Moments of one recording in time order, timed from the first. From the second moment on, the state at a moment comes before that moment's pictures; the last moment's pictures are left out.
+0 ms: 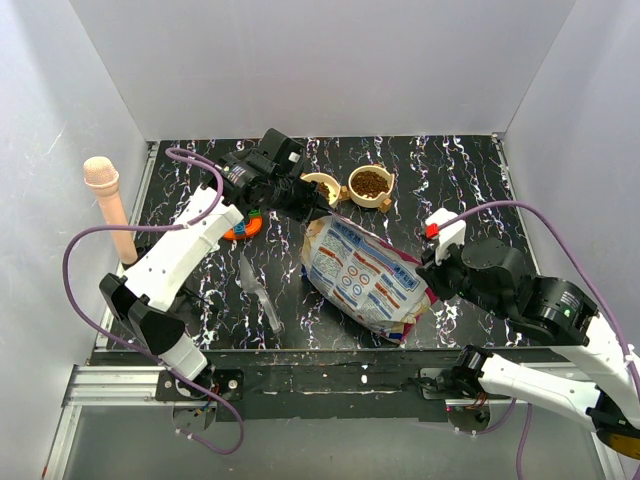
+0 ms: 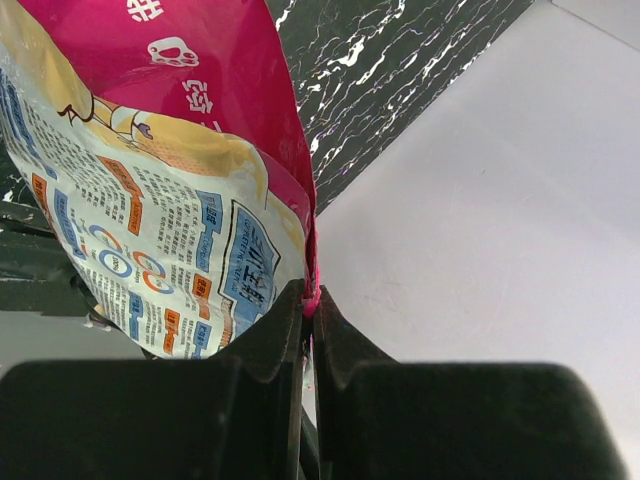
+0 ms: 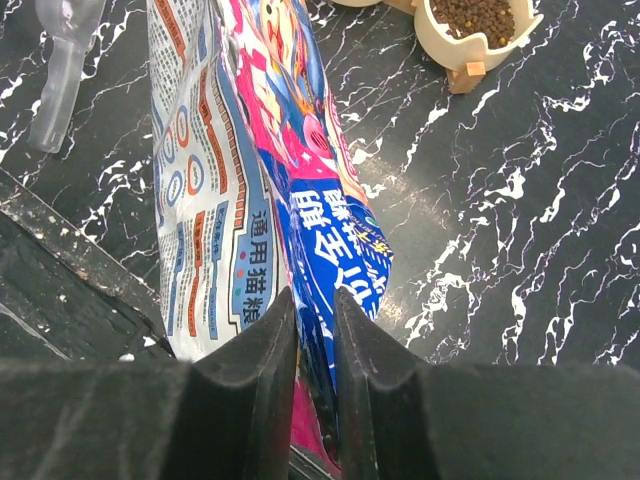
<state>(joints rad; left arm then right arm) -0.68 1.61 1.84 -1.14 0.08 -1.70 0.98 0.72 1.16 -1.00 0.28 0.05</state>
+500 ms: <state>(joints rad) -0.67 1.61 1.85 -1.13 0.09 -1.70 0.98 0.71 1.17 -1.11 0.27 0.02</state>
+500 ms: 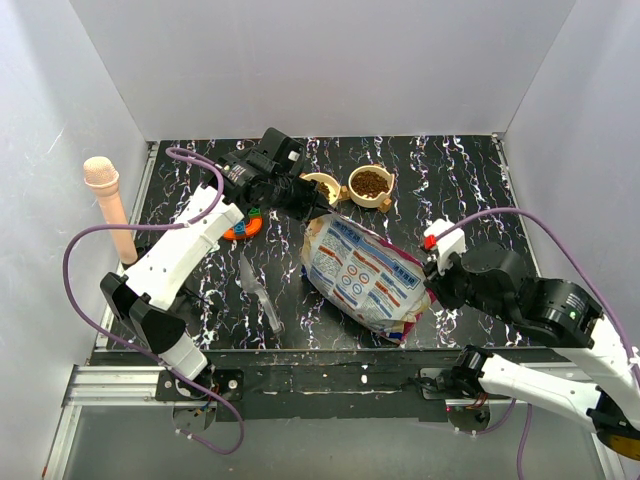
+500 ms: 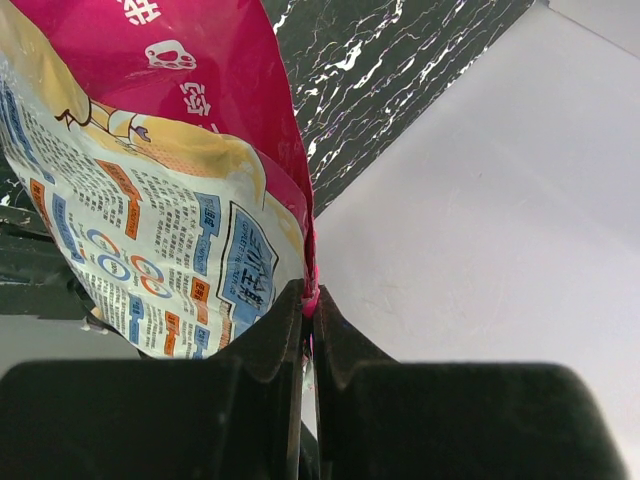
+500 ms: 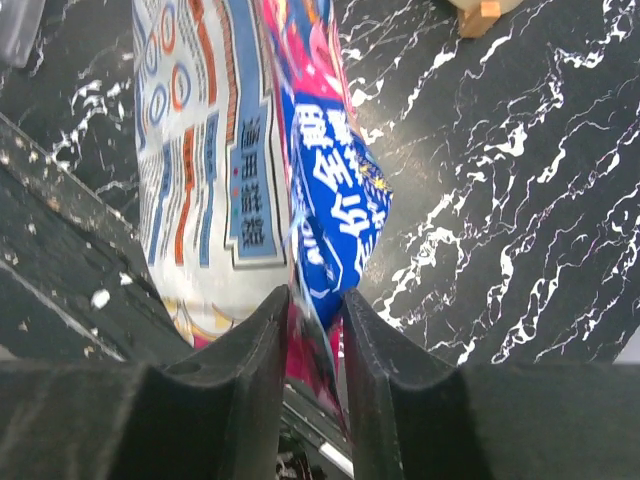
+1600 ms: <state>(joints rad) -0.66 1.61 1.85 -1.13 0.09 -1.69 0.97 0.73 1.22 -1.22 0.25 -0.01</state>
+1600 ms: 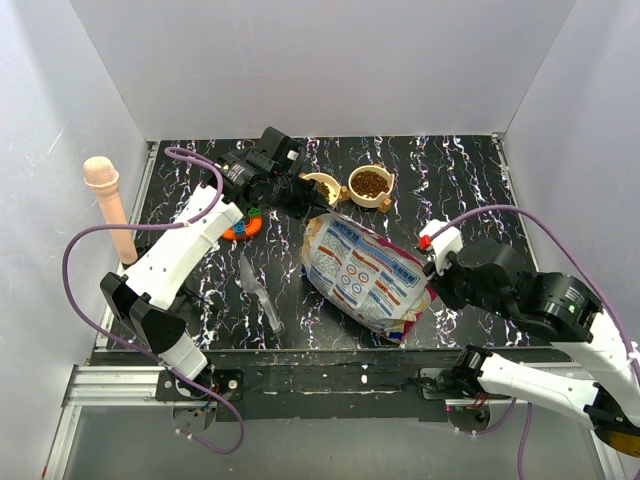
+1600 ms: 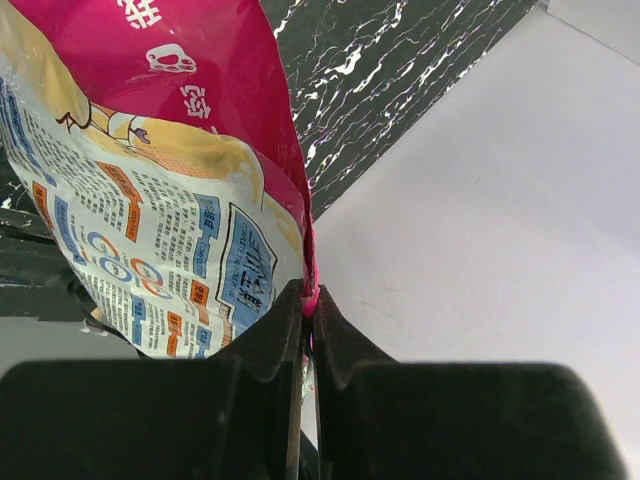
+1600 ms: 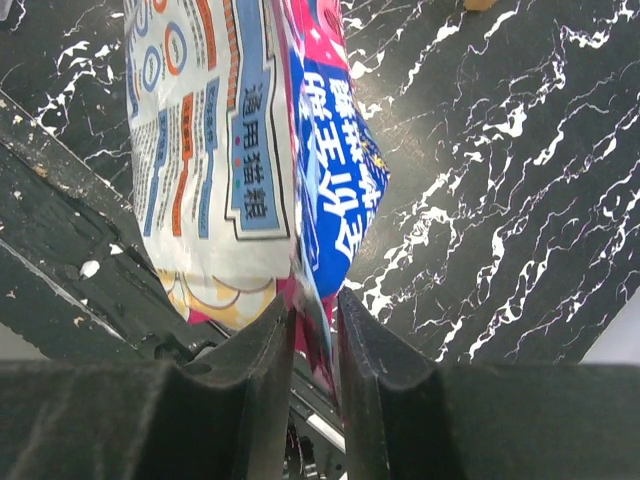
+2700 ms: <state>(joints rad) -0.65 1.61 1.85 -1.13 0.07 -1.67 0.97 0.95 1.32 -1.08 0.24 -0.07</state>
